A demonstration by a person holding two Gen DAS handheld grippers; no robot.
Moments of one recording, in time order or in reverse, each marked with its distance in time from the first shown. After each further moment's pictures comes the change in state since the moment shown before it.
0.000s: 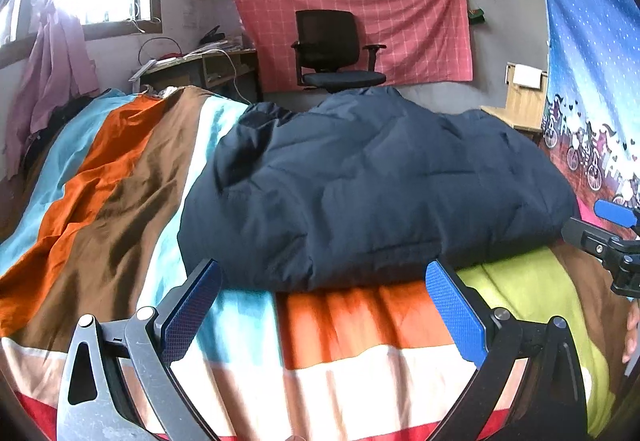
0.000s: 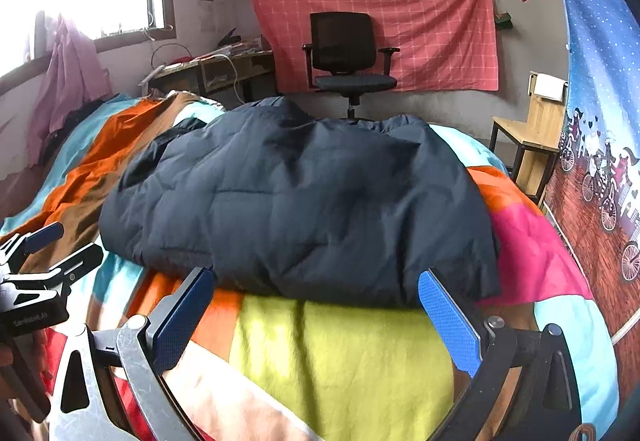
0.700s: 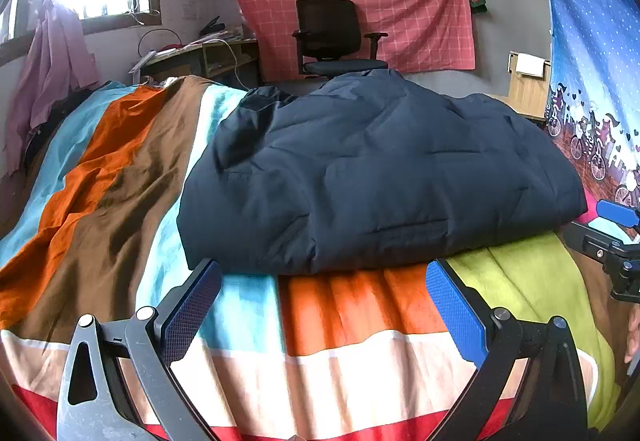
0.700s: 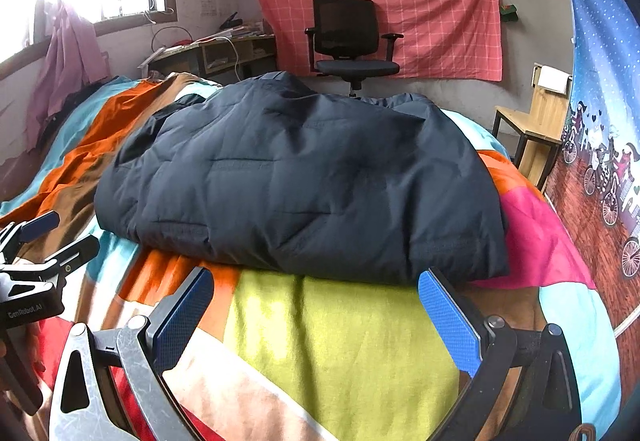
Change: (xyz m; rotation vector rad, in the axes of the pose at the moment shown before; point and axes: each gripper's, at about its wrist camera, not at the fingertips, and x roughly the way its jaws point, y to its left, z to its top) left arm 0.007 0.001 -0.010 0.004 0.035 0.012; right arm 0.007 0.001 -0.014 -0.009 0.044 -0.006
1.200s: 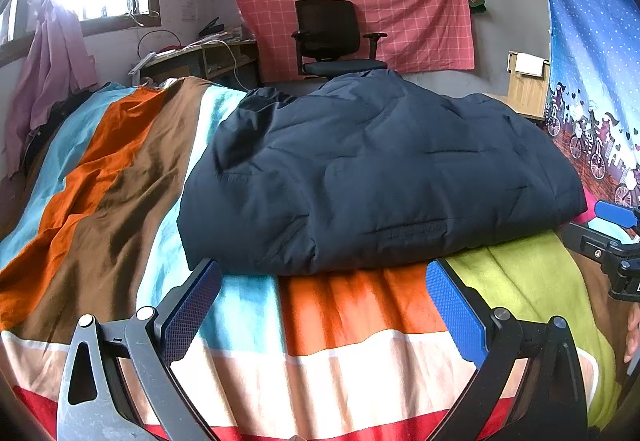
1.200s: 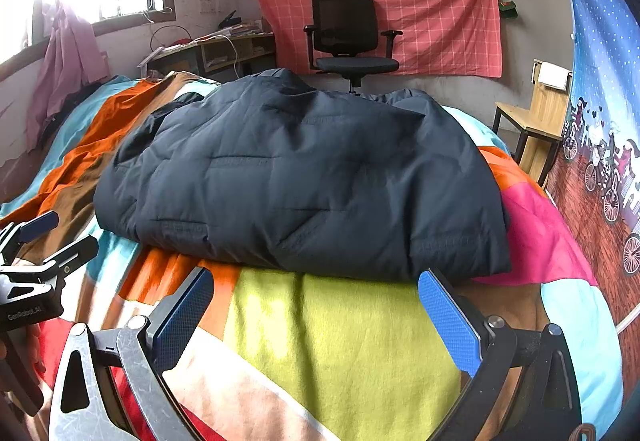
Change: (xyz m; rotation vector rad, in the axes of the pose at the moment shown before) left arm -0.001 0.000 0.000 0.000 -0.001 -0.002; right arm 0.002 -0.001 -0.002 0.001 0.005 0.003
